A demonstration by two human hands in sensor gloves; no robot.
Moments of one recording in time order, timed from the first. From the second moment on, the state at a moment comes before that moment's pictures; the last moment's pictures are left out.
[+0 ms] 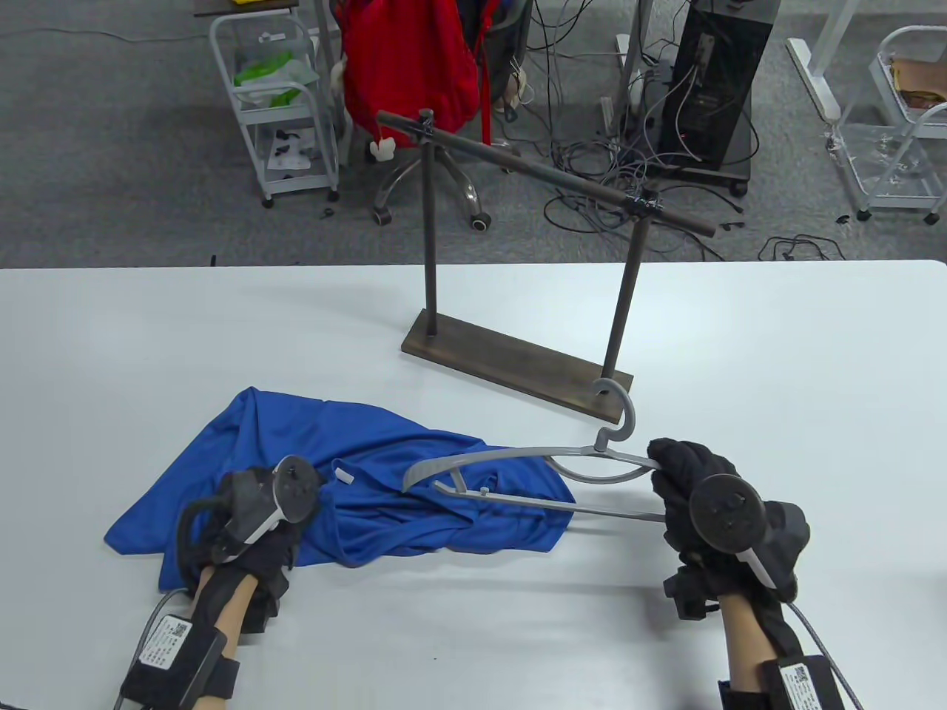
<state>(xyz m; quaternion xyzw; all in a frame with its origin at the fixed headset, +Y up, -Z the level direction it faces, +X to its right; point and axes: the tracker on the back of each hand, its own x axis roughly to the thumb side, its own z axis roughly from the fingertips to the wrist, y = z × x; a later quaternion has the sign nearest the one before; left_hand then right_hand) -0.271 -0.700 -0.293 -0.07 0.04 -0.01 1.00 0.219 -0.657 -0.250 -0.04 -0.13 0.97 0.18</state>
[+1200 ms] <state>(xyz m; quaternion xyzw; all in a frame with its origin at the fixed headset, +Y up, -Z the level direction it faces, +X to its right) -0.208 -0.599 -0.195 0.17 -0.16 0.24 0.94 0.109 -0.623 -0.183 0.12 -0.35 0.92 0.10</state>
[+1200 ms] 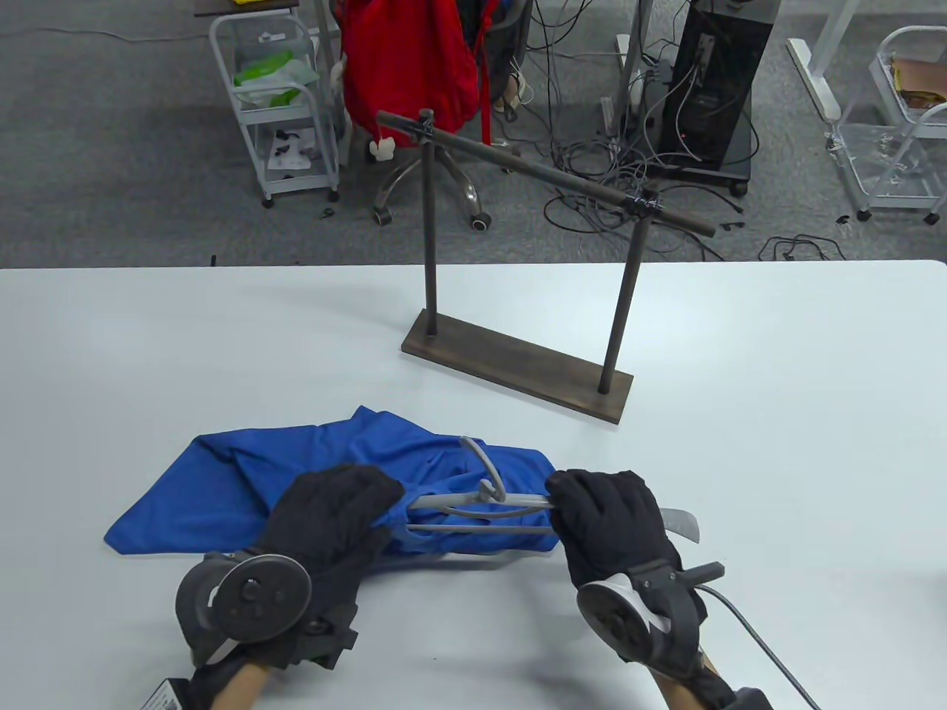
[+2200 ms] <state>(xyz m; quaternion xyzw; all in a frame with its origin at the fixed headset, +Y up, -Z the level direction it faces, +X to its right) -0.191 -0.606 -0.197 0.17 -0.17 0.15 0.96 0.069 -0.630 -0.158 0.20 -0.42 0.89 -0.01</state>
